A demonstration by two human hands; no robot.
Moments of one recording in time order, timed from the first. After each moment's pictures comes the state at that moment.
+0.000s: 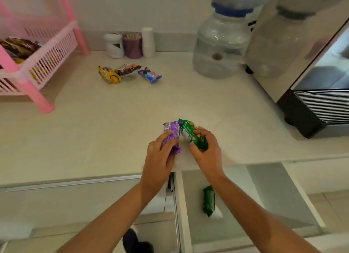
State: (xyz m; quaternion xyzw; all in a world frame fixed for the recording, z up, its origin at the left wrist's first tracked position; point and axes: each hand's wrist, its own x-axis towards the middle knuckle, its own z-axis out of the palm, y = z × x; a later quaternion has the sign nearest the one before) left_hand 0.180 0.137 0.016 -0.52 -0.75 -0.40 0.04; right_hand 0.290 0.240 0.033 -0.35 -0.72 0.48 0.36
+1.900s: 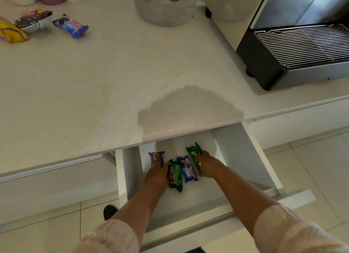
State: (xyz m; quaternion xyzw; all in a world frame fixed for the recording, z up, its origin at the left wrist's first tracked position) left_hand 0.317 0.203 -0.151 -0.48 -0.80 -0.02 -0.36; right_hand 0.467 0.340 -0.143 -0.40 -0.84 0.25 -0.27
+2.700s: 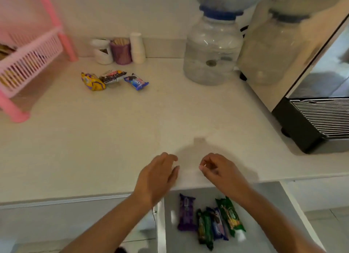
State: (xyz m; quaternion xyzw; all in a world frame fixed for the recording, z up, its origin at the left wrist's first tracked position) left_hand 0.210 0.183 0.016 -0.56 -0.78 -0.26 0.00; right_hand 0.365 0.314 0.042 -0.33 -0.87 0.36 0.09
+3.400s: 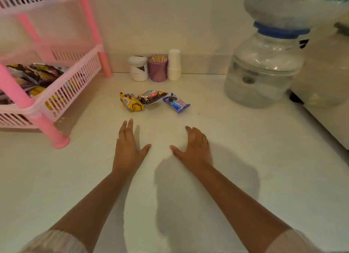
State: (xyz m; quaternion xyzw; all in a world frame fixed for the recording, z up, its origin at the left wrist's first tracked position) left_hand -0.055 0.179 -0.003 -0.33 -0.87 -0.35 0.02; right_hand 0.086 0.331 -0.012 -0.35 -0.90 0.20 0.17
